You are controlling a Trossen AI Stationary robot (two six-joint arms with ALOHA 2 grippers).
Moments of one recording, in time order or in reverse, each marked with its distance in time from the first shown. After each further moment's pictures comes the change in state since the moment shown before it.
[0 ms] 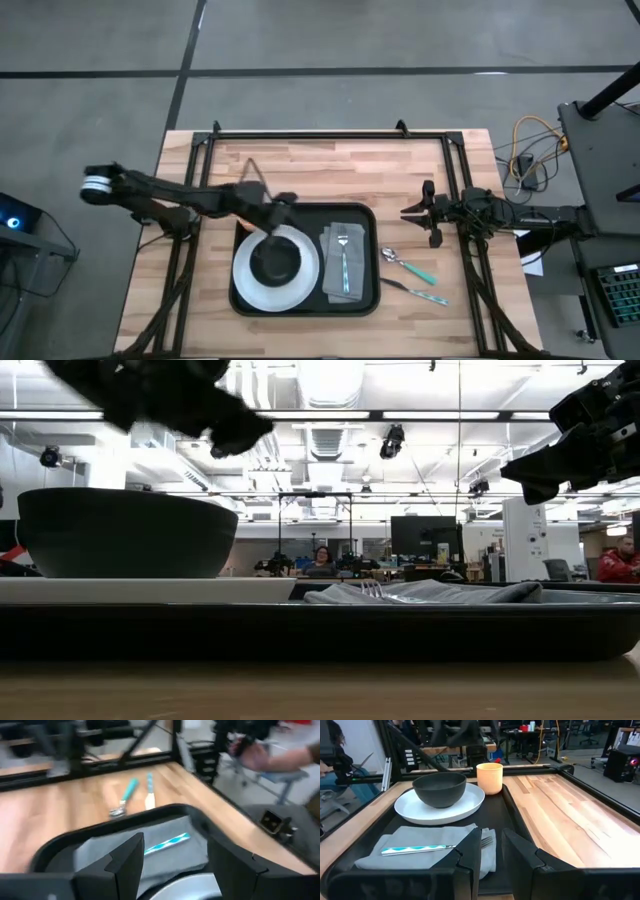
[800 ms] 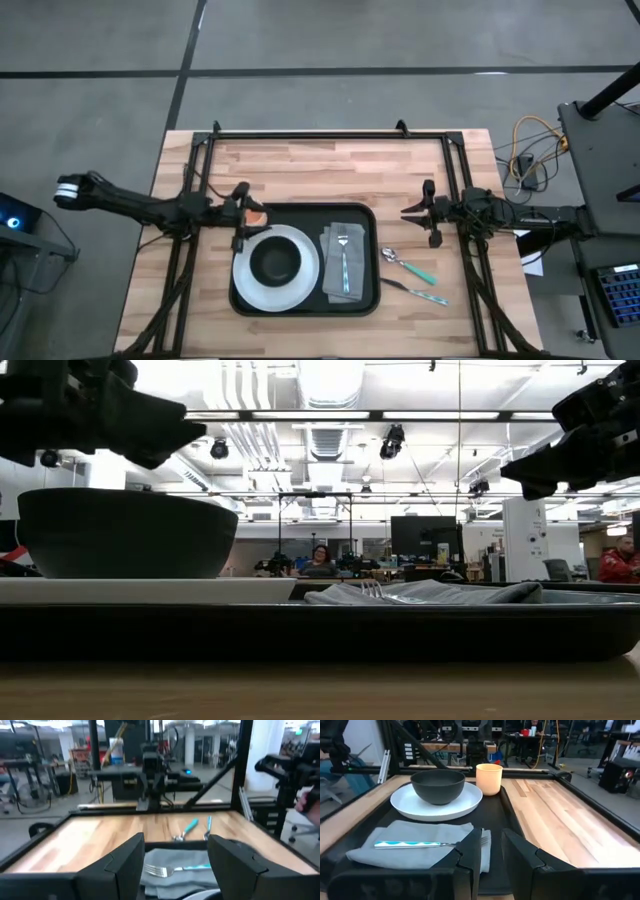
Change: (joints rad) left arm -0.086 -0.517 -0.502 0.361 -0.467 -0.118; right arm 0.000 0.000 0.000 0.000 0.000 -0.081
